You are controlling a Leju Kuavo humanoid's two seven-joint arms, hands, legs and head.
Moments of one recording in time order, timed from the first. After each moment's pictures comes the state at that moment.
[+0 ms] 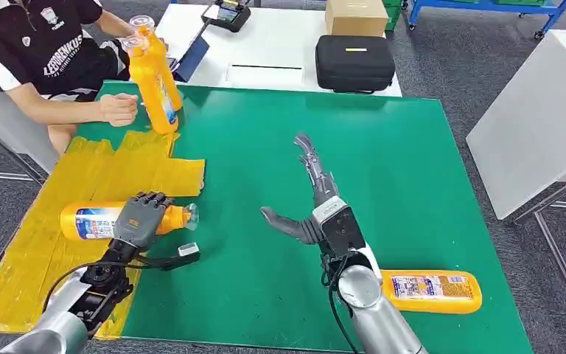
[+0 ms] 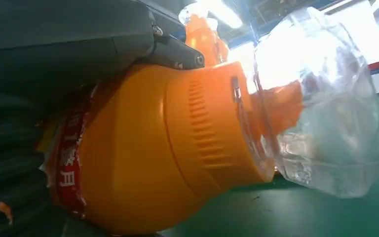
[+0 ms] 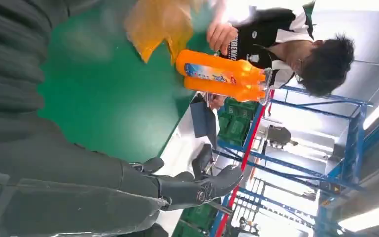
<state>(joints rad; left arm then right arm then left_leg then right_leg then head) -0.52 0.06 -0.30 -0.36 -1.55 0.67 -0.31 -0.24 0.08 0.34 -1.31 0.21 -0.08 -0.40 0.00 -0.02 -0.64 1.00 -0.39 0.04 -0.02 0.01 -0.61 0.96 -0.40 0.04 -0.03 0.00</state>
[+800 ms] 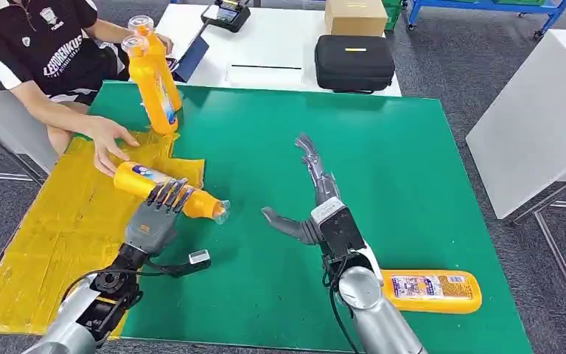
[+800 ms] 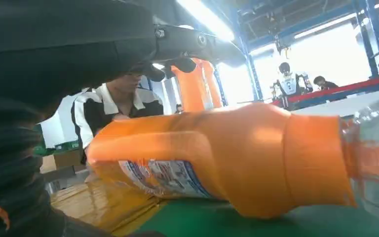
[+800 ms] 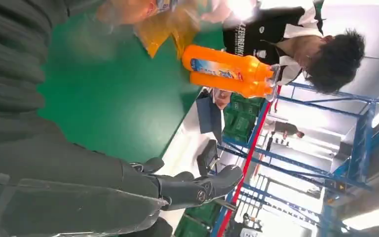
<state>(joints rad) -0.45 0.03 -0.29 -0.49 -1.54 0.69 -0.31 -0.23 0.08 0.33 -1.31 0.25 -0.09 -0.38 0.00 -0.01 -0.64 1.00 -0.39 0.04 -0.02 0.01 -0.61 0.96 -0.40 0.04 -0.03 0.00</state>
